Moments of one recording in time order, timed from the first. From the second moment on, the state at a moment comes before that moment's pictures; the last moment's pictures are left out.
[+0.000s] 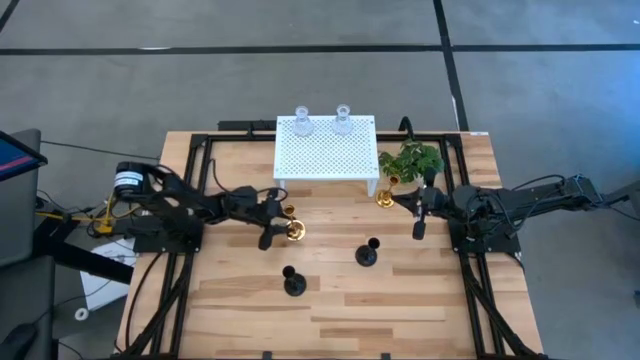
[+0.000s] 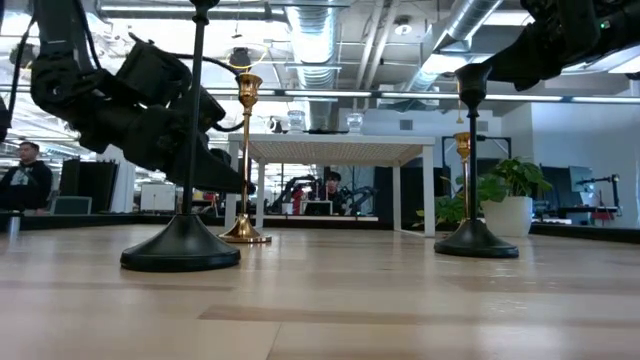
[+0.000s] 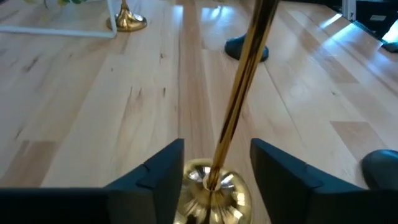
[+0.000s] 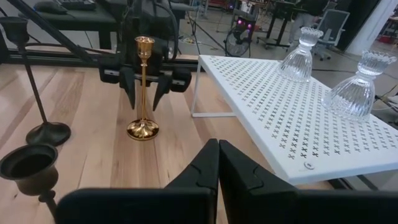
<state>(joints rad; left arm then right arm) 0.15 1.40 0.24 0.93 0.25 0.06 0.16 0.54 0.36 -0.05 0.45 -0.06</state>
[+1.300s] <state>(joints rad) 0.15 1.43 0.25 0.96 0.21 -0.03 0.16 0.54 0.36 -0.05 0.45 -0.06</state>
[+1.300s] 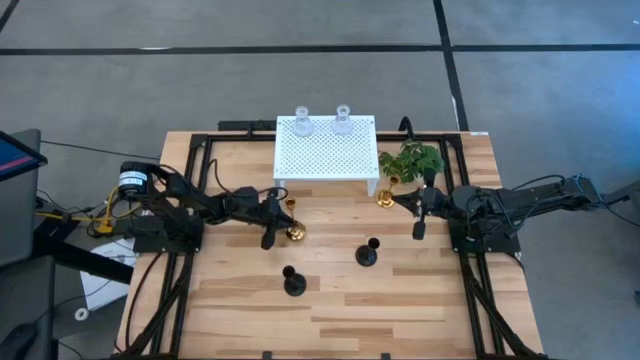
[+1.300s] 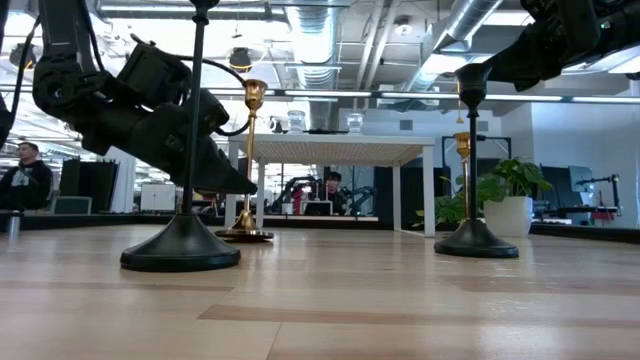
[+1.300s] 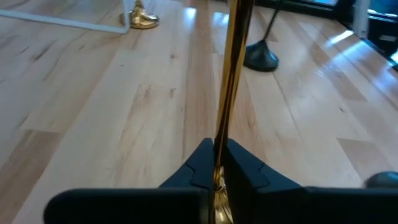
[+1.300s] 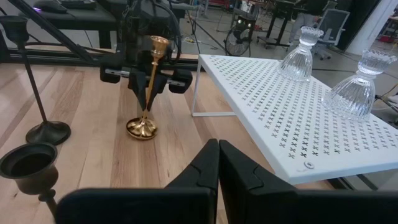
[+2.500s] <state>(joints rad) 0.02 0.89 0.43 0.42 -0.05 -0.16 0.16 0.54 0.36 -0.05 0.45 -0.06</state>
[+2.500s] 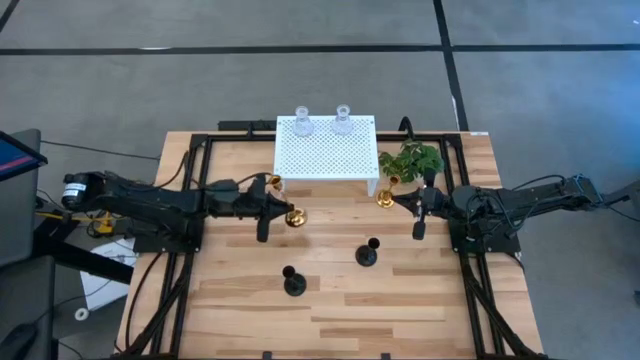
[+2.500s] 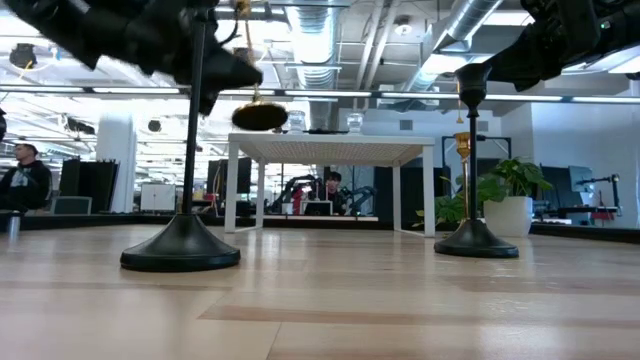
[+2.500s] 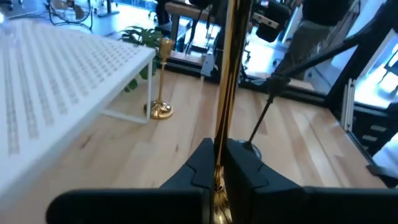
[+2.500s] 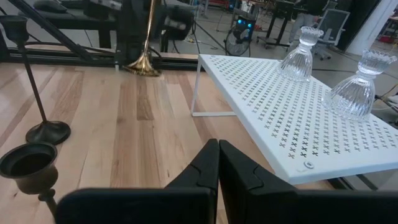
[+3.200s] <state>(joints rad) 0.30 1.07 0.85 0.20 -0.13 0.08 0.16 0.54 0.33 -0.04 0.45 -0.05</state>
